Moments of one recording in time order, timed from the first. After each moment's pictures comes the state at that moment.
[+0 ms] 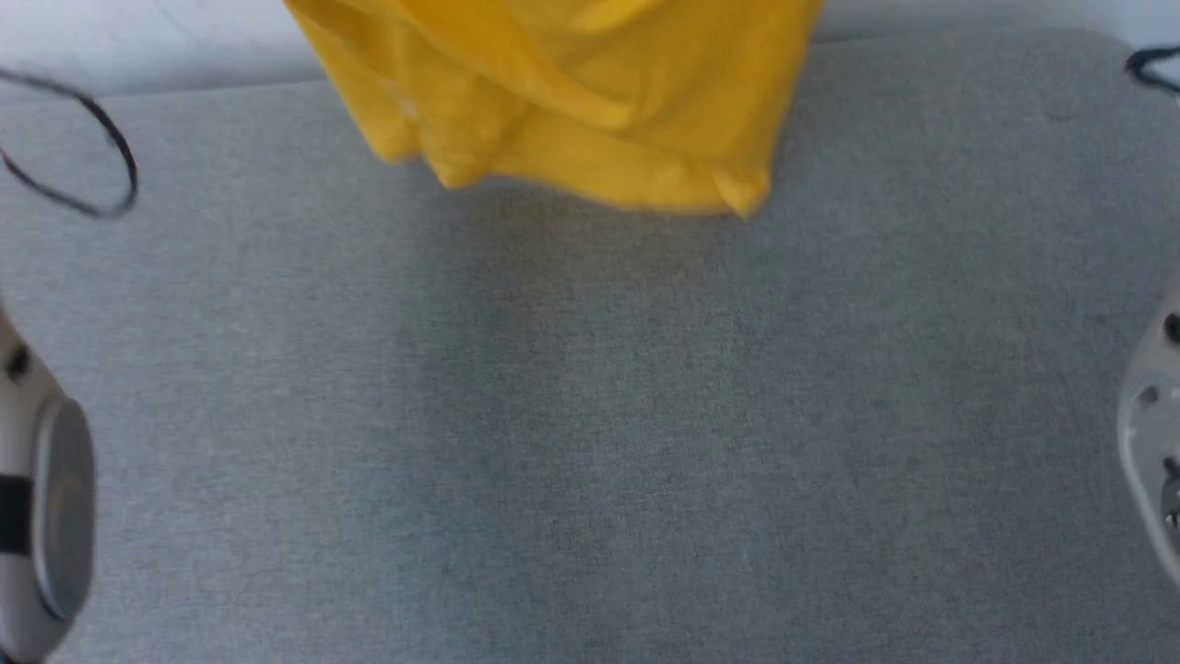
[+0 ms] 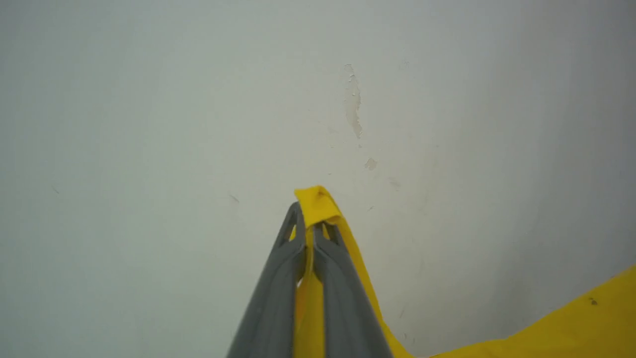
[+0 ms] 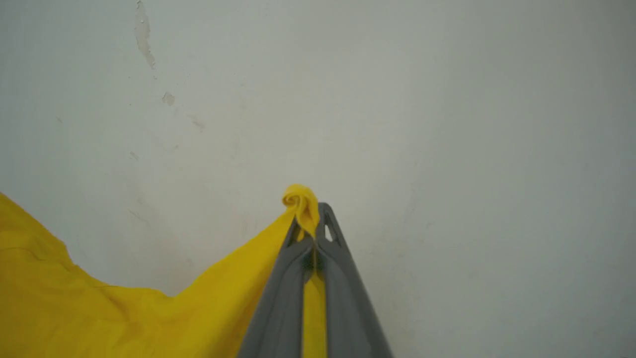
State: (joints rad) left arm -1.38 0.34 -0.04 0.34 -0.42 -0.02 0.39; right arm -1.42 -0.05 -0.03 0.47 0.03 0.13 0.38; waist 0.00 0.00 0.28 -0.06
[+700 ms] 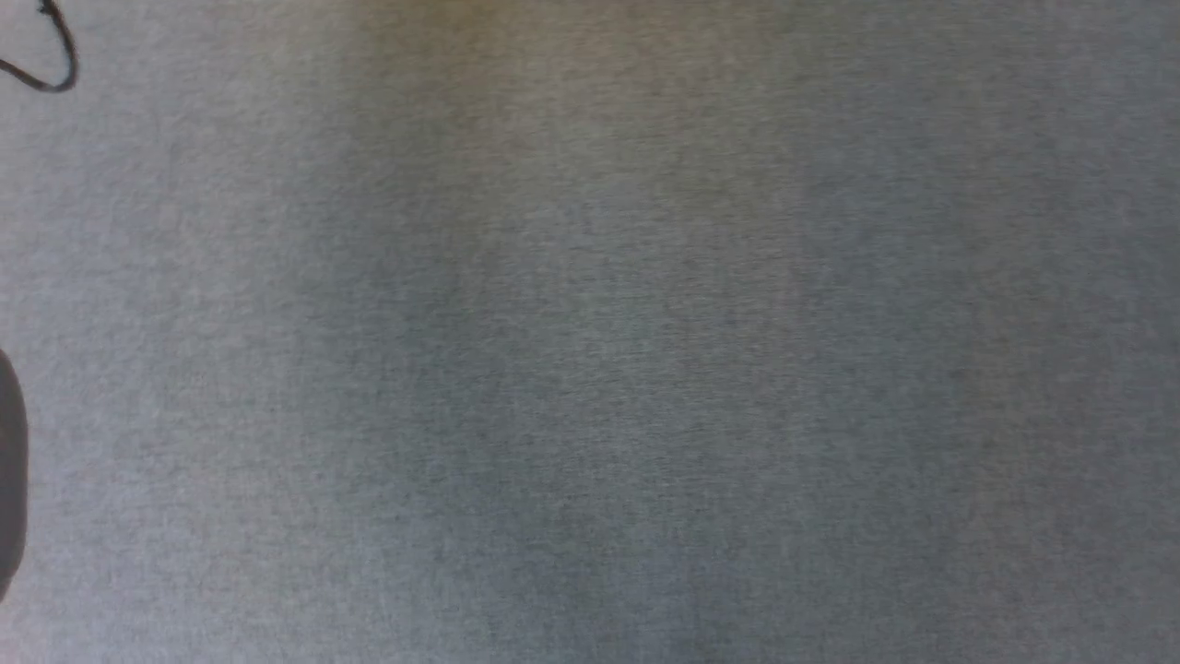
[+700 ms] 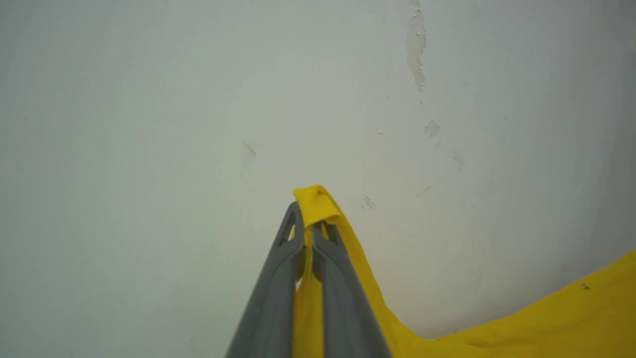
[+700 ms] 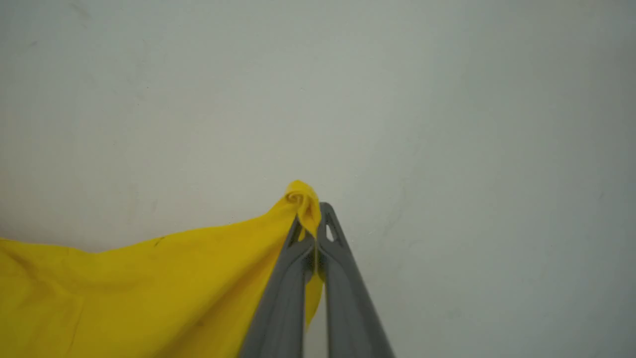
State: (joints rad) left arm -1.55 0.37 -0.07 0.53 -0.53 -0.12 0.00; right arm -1.68 -0.13 -0.06 0.67 -0.26 0.13 0.10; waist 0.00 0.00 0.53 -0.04
